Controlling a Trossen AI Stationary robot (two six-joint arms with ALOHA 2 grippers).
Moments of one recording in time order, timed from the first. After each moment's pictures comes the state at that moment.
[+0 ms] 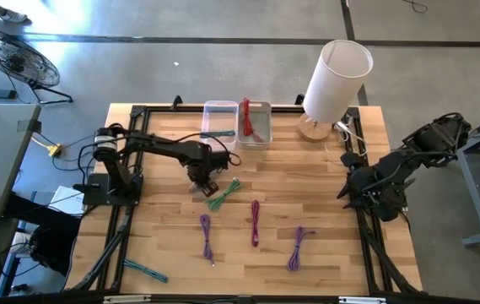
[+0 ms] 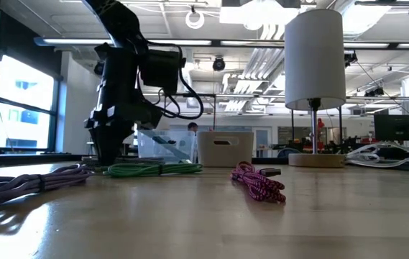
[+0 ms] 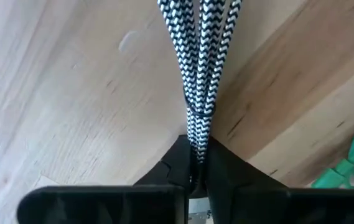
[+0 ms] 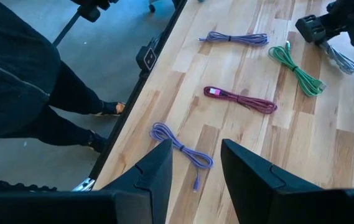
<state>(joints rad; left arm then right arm) 0.14 1.82 1.04 -0.83 0.09 -0.55 0.55 0.95 1.40 -1.18 0.01 0.25</state>
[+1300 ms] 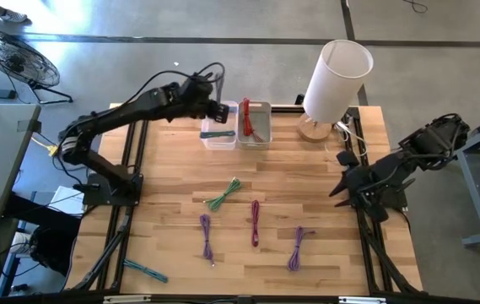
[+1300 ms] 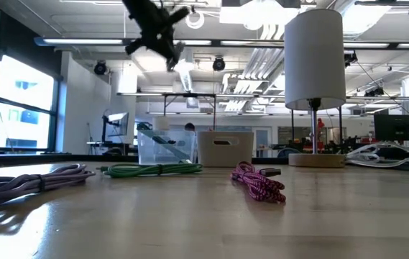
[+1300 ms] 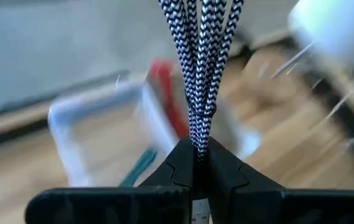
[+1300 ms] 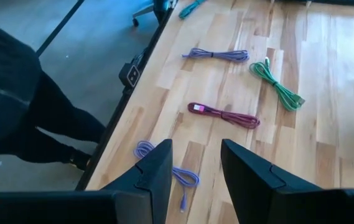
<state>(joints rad) 0.45 1.47 1.48 -0.73 -0.23 -0.63 0.55 0.98 1.40 -1.12 0.10 0.26</state>
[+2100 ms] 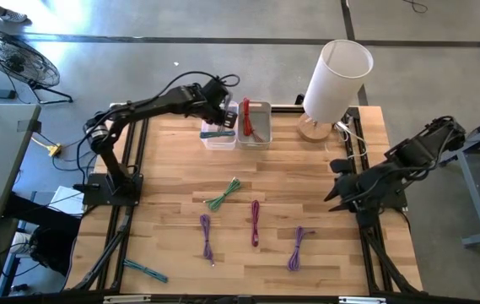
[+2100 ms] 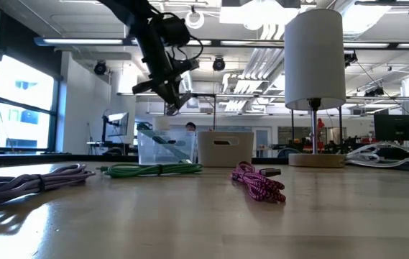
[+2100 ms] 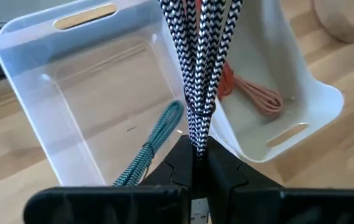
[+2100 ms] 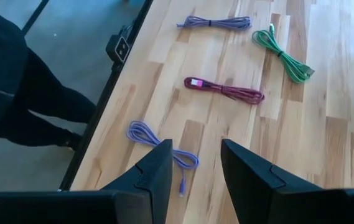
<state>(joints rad) 0.56 1.72 1.48 -0.75 -0.03 -0.60 0.55 0.99 1.27 -1.09 0.09 0.29</state>
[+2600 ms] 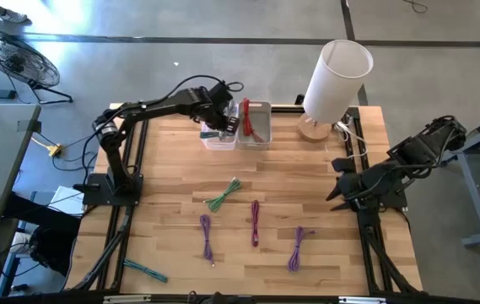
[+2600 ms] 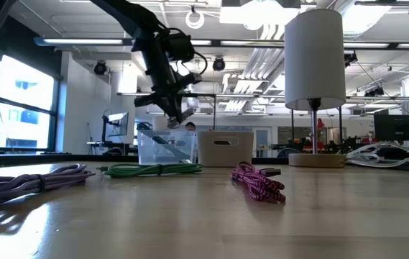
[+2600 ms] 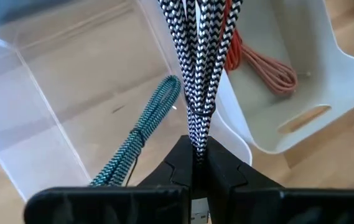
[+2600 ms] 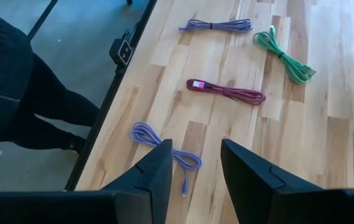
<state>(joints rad) 0.57 1.81 1.48 -0.75 0.07 -0.61 0.55 0.97 1.27 -1.09 0.08 0.30</state>
